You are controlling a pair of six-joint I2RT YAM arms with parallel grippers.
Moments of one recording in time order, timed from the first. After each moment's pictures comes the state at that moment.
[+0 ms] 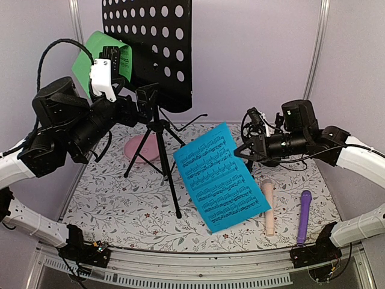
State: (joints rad) left arm -1.24 1.12 1.31 -0.06 -0.84 0.08; right arm 0.73 1.19 1.12 -0.43 -0.45 0.52
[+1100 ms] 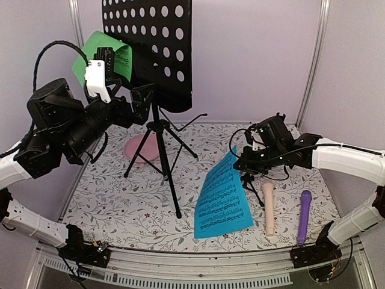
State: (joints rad) left arm -1.24 1.09 1.29 -0.07 -0.83 0.06; right arm 0.76 1.39 1.02 -0.41 -0.13 0.78
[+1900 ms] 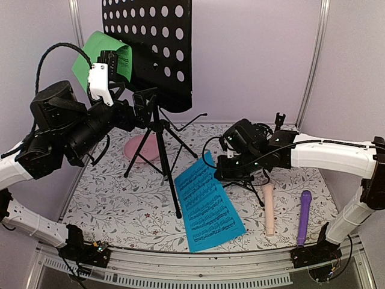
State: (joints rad) left arm -1.24 1.09 1.28 -0.09 -0.80 0.03; right arm 0.99 1.56 1.29 -0.58 0.03 0.76
